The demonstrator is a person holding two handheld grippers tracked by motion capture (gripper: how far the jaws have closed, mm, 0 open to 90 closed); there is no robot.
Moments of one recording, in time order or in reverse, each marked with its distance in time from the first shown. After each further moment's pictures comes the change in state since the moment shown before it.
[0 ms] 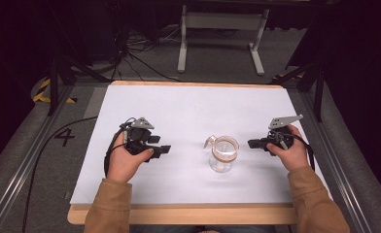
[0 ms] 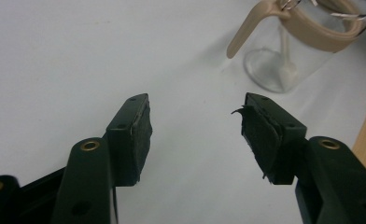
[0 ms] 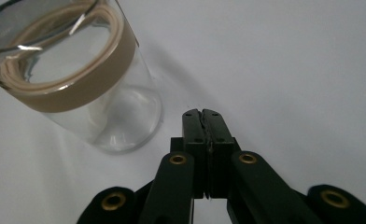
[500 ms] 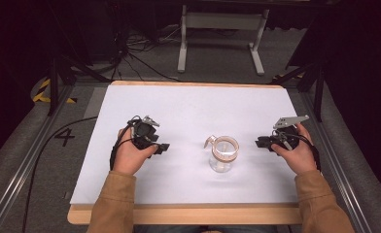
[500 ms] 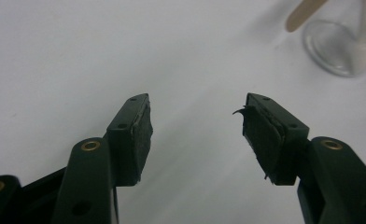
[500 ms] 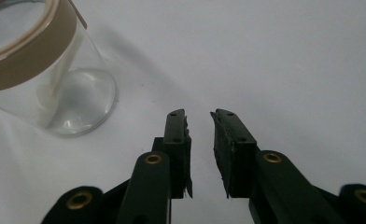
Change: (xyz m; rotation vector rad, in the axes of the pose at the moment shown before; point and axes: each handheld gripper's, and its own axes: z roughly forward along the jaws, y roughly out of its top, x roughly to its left) left arm 0.012 0.009 0.033 0.140 0.090 0.018; right arm -0.004 -0.009 -0.015 0.059 -0.165 0.043
